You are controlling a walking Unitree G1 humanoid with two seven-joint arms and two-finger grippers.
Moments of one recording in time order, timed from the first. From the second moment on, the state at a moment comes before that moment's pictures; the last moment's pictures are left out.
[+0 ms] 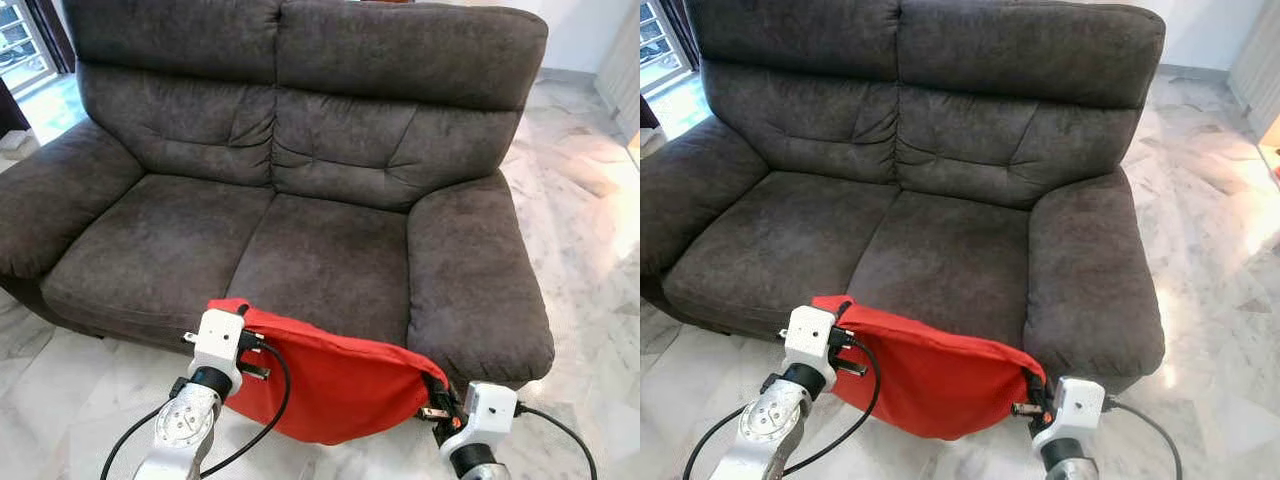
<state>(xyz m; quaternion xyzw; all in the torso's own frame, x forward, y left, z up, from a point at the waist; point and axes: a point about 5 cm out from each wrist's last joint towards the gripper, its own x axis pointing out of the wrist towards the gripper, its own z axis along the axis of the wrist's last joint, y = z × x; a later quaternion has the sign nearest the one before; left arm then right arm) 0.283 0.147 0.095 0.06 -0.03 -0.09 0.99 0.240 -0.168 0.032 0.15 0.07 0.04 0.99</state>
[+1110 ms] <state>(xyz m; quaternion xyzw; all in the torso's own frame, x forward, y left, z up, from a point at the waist) 0.292 0.161 0.154 0.08 -0.12 -0.07 0.99 0.266 -0.158 0.124 0.12 -0.10 0.06 0.99</state>
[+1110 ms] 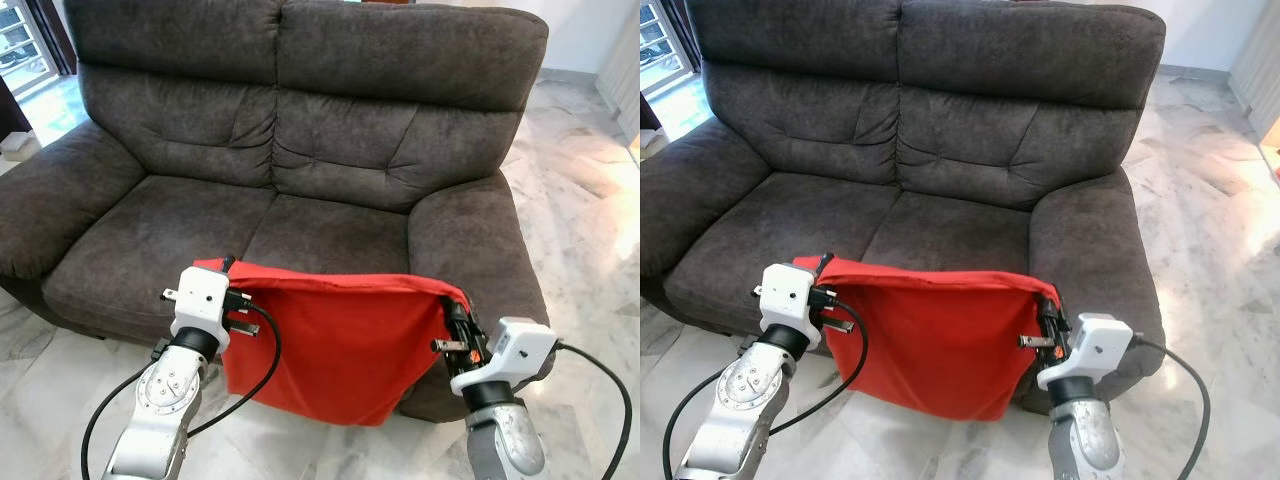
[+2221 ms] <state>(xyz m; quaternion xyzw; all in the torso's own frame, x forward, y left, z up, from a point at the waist) 0.311 0.167 0.222 0.11 -0.22 -0.05 0.97 0.286 -0.153 0.178 0.09 -0.17 0.08 0.98</state>
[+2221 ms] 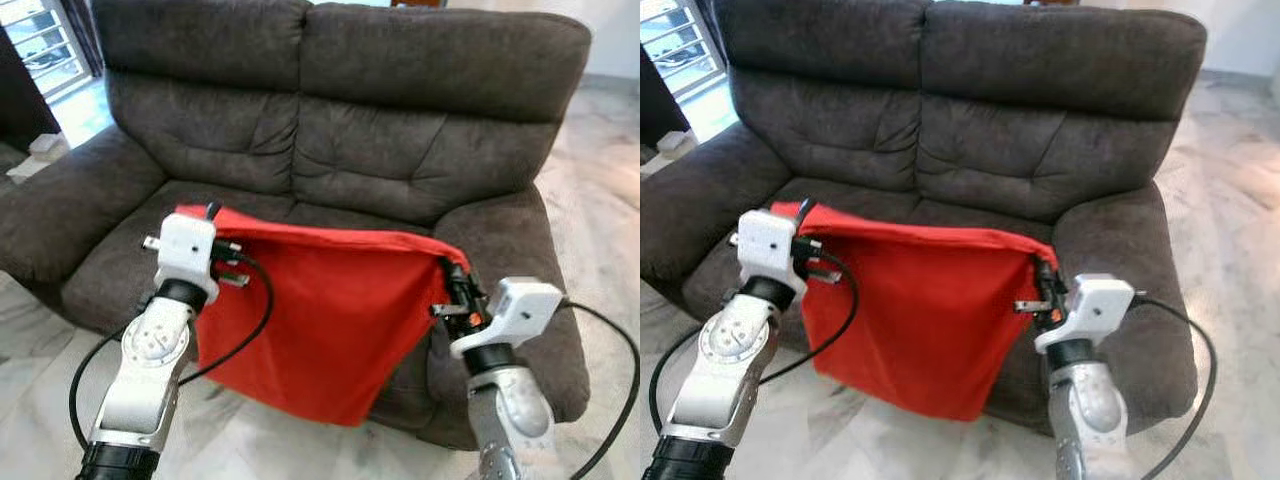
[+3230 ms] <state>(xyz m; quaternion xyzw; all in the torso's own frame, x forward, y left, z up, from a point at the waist) 0.311 0.183 0.228 0.10 -0.20 -0.03 0.97 0.296 -0.135 0.196 0.11 -0.18 0.11 0.97</state>
